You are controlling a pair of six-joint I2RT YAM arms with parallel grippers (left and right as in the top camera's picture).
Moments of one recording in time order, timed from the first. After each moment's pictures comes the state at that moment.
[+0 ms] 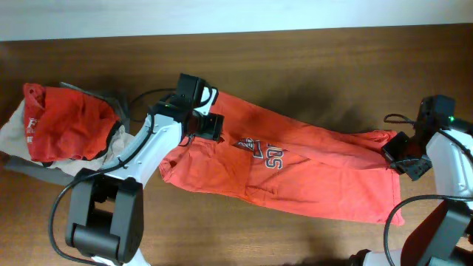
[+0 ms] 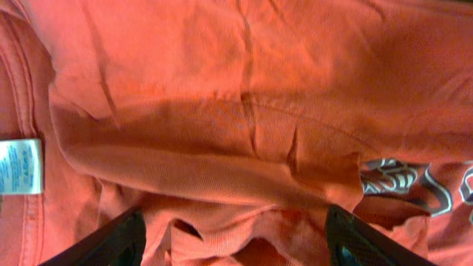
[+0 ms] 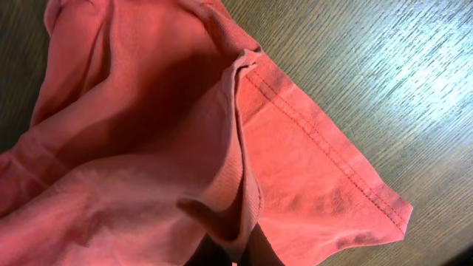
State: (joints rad) left arm -0.33 1.84 1.28 -0.57 0.10 -0.03; right arm -0.43 1.59 1.14 -1.04 0.01 0.52
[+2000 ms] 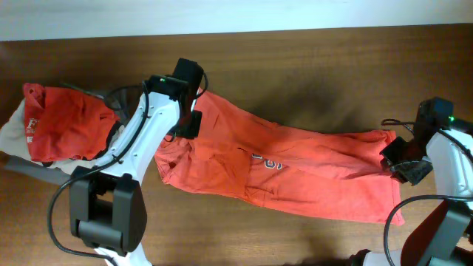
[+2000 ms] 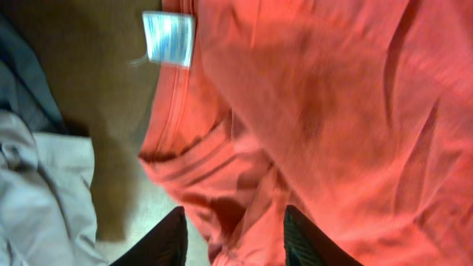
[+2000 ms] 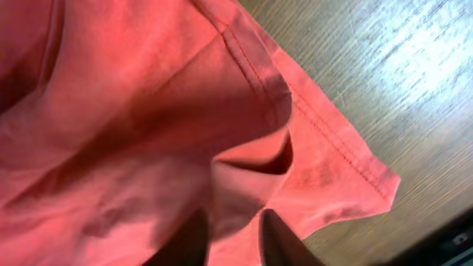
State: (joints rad) left arm -0.31 1.90 1.58 -1.11 -0.18 -0.11; right arm -0.43 1.59 1.14 -1.11 0.00 0.51
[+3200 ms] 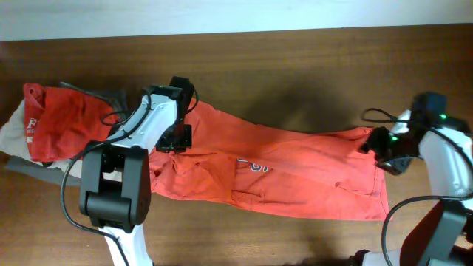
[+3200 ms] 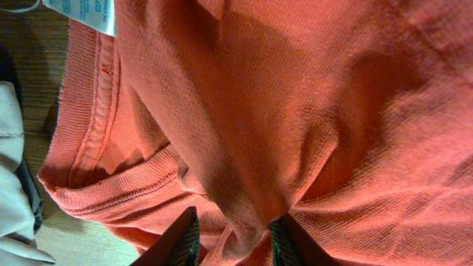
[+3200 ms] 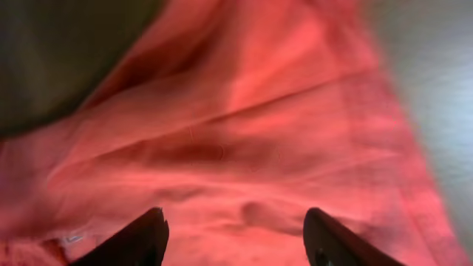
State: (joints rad) left arm -0.24 2.05 1.48 -1.10 -0.19 -0.26; right arm -0.36 1.59 1.13 -1.01 -0.27 0.27
